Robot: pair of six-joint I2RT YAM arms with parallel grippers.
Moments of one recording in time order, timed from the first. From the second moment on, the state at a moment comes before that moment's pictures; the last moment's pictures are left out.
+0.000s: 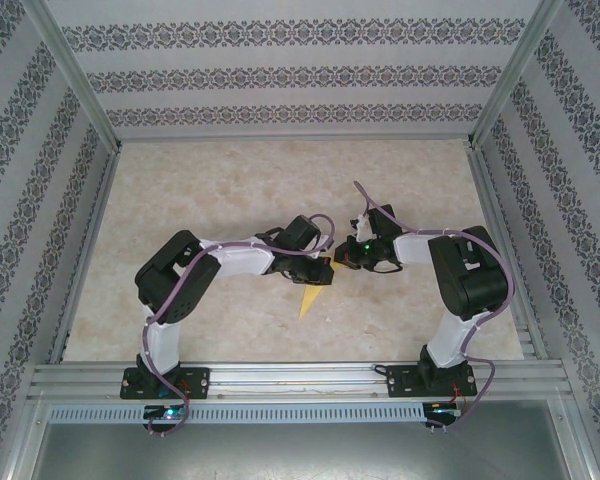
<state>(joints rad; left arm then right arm) -0.75 1.96 1.15 -0.16 0.52 -0.62 0.28 1.78 0.78 -0.07 -0.65 0.58</state>
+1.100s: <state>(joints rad) -0.75 1.89 0.95 -0.01 0.55 -0.63 0.28 1.79 0.80 -0.09 -0.65 0.55</state>
